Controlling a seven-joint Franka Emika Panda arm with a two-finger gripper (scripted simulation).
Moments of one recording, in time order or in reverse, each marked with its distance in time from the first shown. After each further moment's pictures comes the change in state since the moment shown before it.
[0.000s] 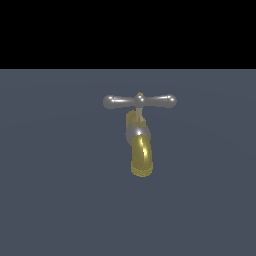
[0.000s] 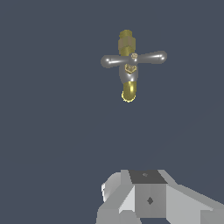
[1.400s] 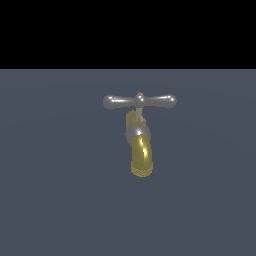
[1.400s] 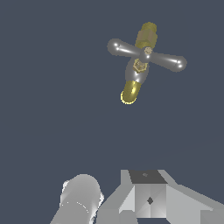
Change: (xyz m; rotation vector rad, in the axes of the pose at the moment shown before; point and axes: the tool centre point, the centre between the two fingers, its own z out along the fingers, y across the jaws) arm 0.011 0.054 0.068 0.005 -0.012 -0.351
